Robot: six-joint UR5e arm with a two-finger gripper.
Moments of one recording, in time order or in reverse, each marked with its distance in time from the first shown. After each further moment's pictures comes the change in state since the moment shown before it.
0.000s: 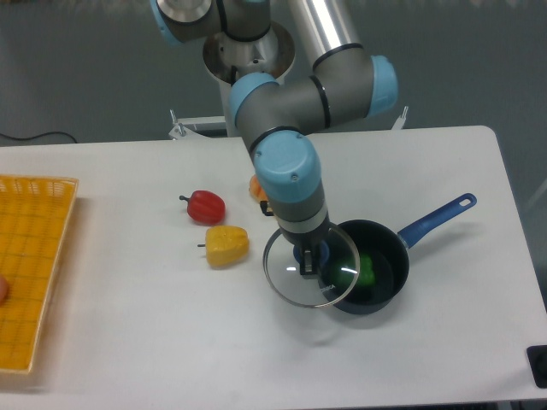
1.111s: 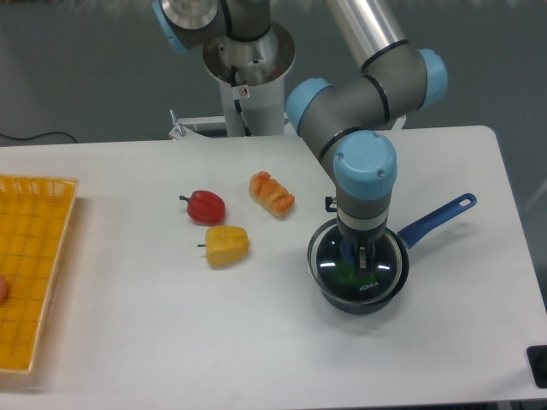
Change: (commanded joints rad) arm 0.123 -0.031 -0.009 0.029 -0.051 0.181
